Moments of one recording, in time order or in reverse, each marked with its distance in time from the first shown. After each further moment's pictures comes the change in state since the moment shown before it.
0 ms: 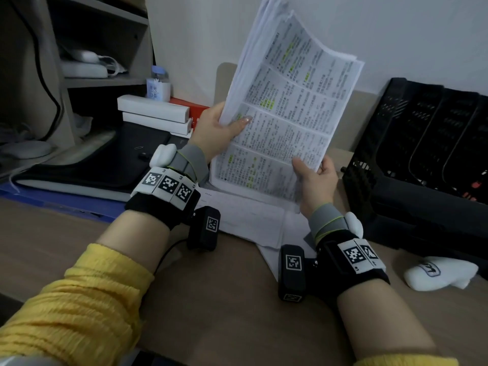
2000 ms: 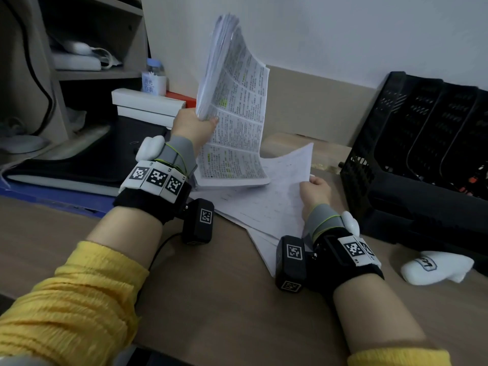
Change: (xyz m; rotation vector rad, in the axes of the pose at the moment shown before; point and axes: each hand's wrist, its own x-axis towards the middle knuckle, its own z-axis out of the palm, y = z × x) left_hand 0.015 -0.023 -0.018 0.194 0.306 -0.328; right_hand 0.006 0.019 -0.018 -0.483 0.228 0.390
